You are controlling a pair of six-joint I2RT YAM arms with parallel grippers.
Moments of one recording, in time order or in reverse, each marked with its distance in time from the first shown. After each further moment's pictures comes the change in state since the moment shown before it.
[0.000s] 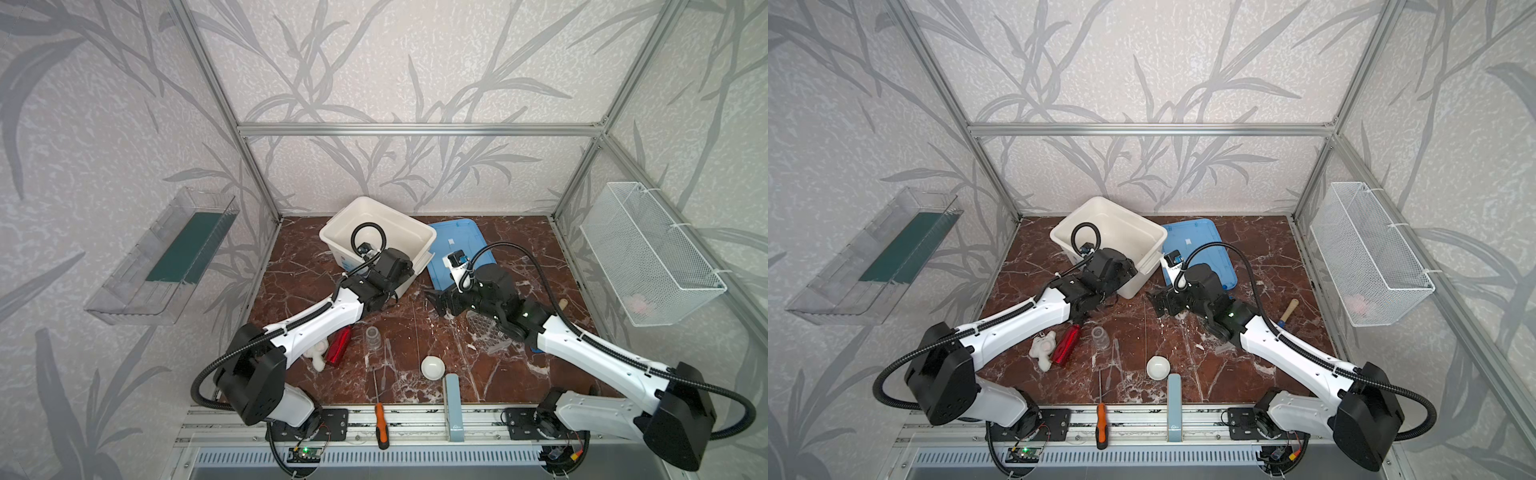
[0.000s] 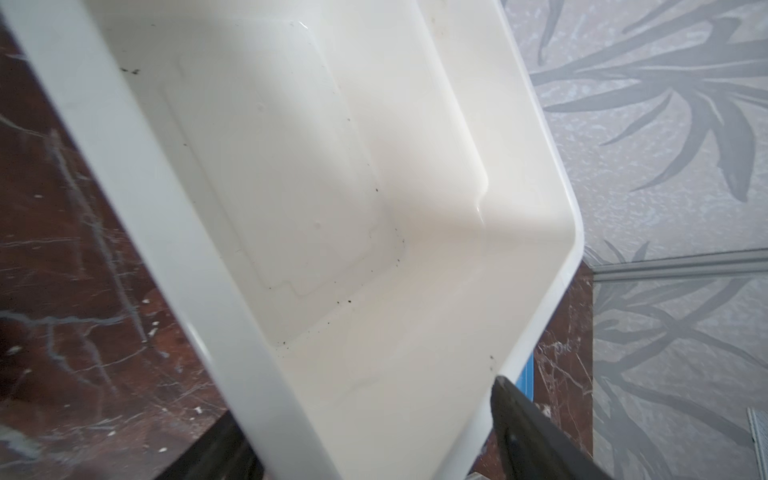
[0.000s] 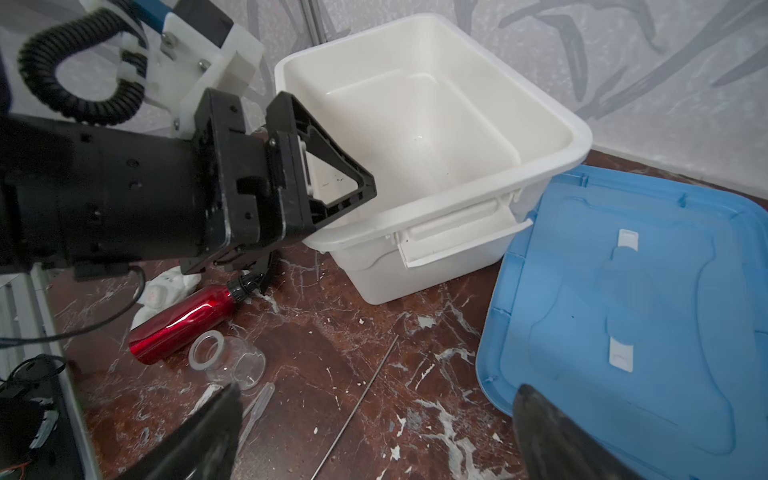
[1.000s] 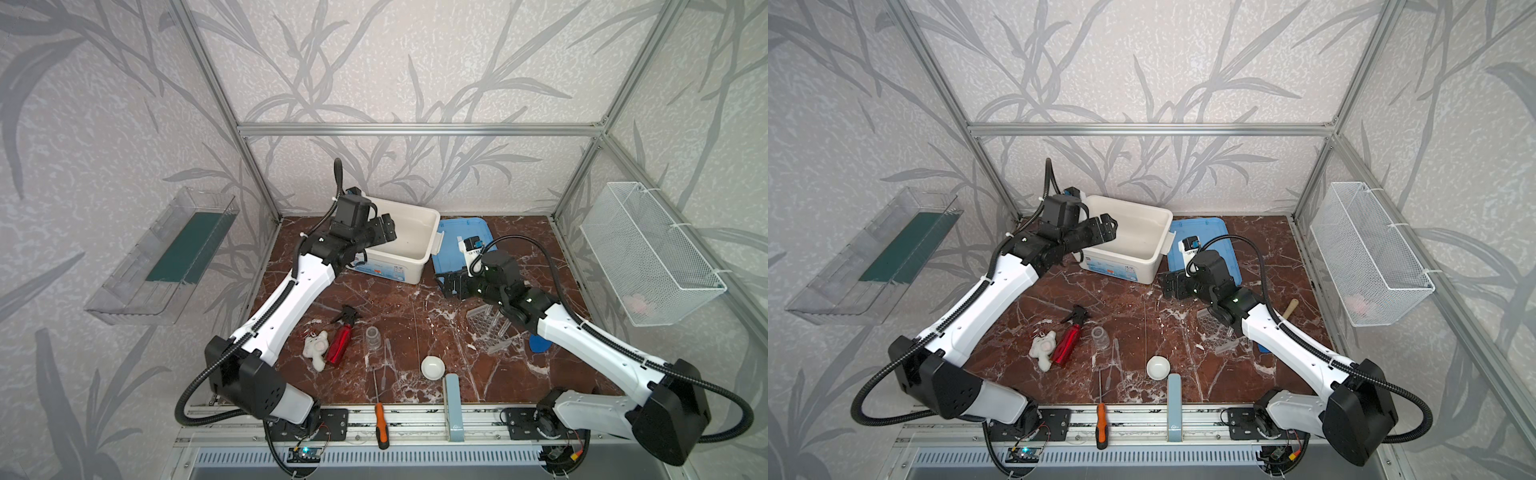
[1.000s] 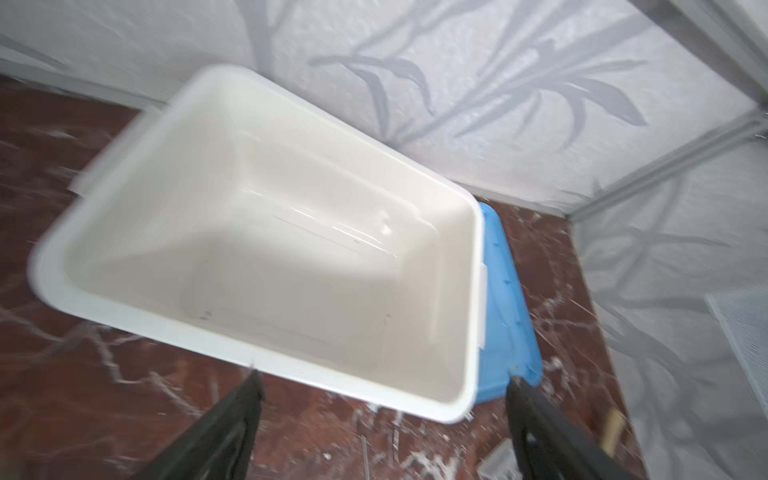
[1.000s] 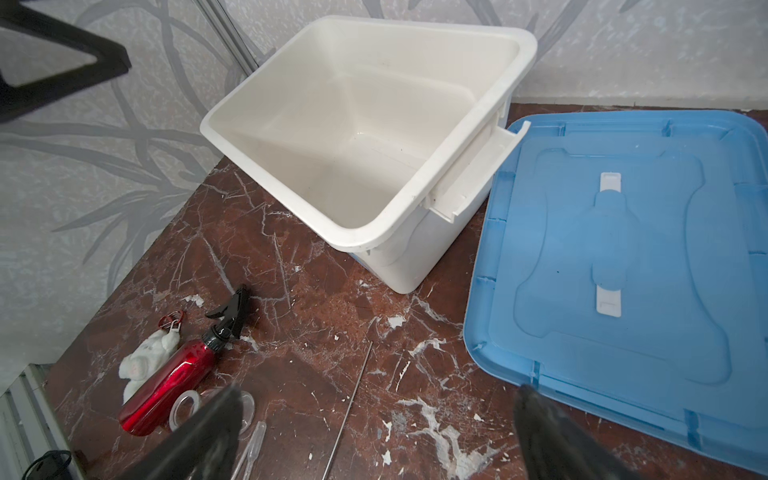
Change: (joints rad) left arm 0.294 0.031 0.507 -0.369 0.231 0.679; right arm -0.108 0.080 0.106 -0.090 -0.050 0.159
